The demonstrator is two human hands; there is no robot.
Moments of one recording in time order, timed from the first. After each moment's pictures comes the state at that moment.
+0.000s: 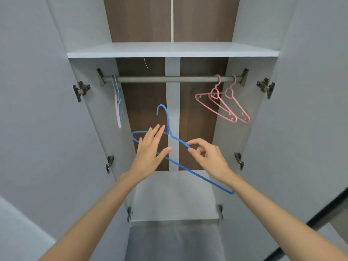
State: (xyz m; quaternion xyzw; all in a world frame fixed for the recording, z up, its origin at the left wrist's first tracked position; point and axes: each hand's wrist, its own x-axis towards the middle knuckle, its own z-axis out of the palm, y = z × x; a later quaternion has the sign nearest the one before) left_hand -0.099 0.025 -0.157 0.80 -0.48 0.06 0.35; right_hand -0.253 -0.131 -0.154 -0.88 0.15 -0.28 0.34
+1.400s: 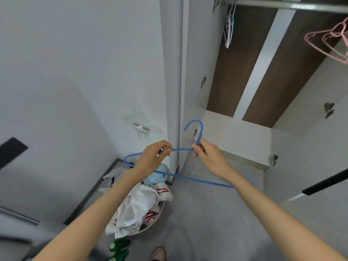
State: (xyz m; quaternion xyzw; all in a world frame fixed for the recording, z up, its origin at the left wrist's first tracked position) left_hand -0.333 0.509 -0.284 0.86 -0.26 -0.08 0.43; right_hand -0.403 0.300 -0.263 -0.90 0.03 -0.03 0.44
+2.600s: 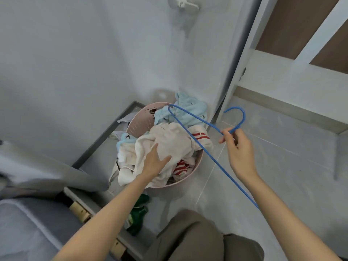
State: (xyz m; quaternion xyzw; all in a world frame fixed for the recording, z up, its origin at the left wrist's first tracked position) left_hand -0.365 0.685 -0.784 0.90 0.05 -0.17 0.41; right_hand -0.421 0.451 -0.680 -0.81 0.16 -0.15 0.54
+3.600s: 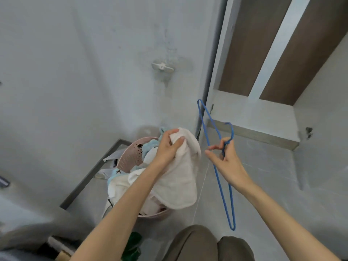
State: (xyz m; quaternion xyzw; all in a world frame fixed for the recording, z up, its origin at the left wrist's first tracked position) left_hand -0.356 0.617 -0.608 0.68 -0.09 -0.14 0.71; right_hand -0.468 0.467 -0.573 -0.81 0.12 -0.13 0.56
